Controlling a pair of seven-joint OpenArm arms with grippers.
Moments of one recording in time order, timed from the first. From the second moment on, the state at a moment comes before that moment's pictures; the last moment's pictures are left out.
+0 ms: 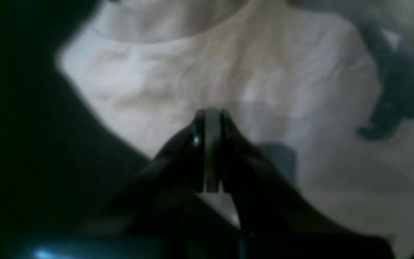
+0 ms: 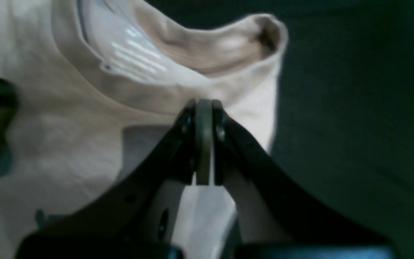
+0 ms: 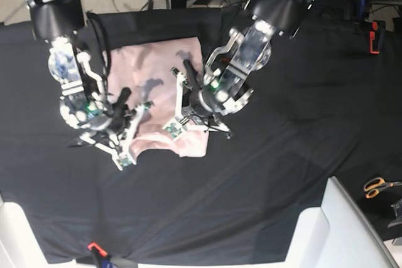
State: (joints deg) left arm -8.6 -1.7 27.9 68.6 10.6 -18.1 38.4; right arm 8.4 6.4 -12.0 70.2 1.4 15.7 -37.5
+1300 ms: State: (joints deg) left arm 38.1 -19.1 23.5 110.3 10.6 -3.5 36.1; right arm -31.6 9.1 15.5 107.7 1.2 15.2 -39.6
